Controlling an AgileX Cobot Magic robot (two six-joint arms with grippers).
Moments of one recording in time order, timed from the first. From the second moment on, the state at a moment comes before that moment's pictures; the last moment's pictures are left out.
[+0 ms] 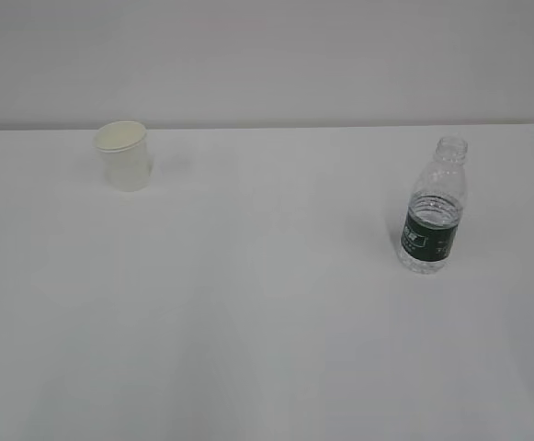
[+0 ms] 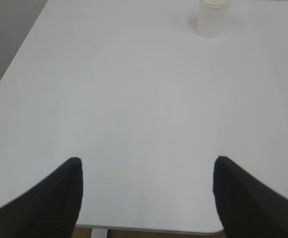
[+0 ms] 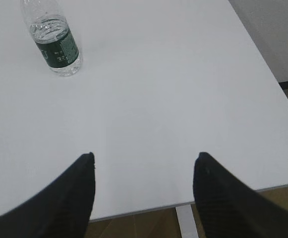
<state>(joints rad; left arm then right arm) 0.04 0.00 -0.53 0.03 1.11 -0.07 -0.18 0.06 -0.49 -0.03 1.14 -0.02</state>
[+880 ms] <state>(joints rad) 0.03 0.00 -0.53 0.03 1.11 -0.07 -0.18 0.06 -0.49 -0.03 1.14 -0.02</state>
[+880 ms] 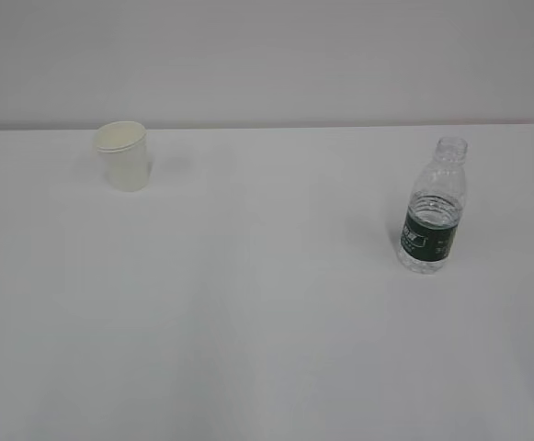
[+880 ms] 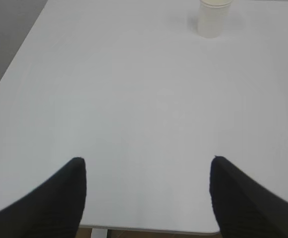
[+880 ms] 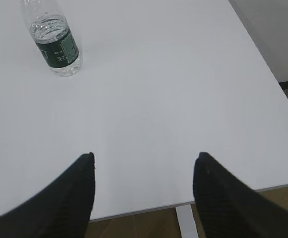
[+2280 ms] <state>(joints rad) -0.02 0.36 -0.57 0.01 0.51 -0.07 -0.18 0.22 -0.53 0.12 0.59 -0.09</state>
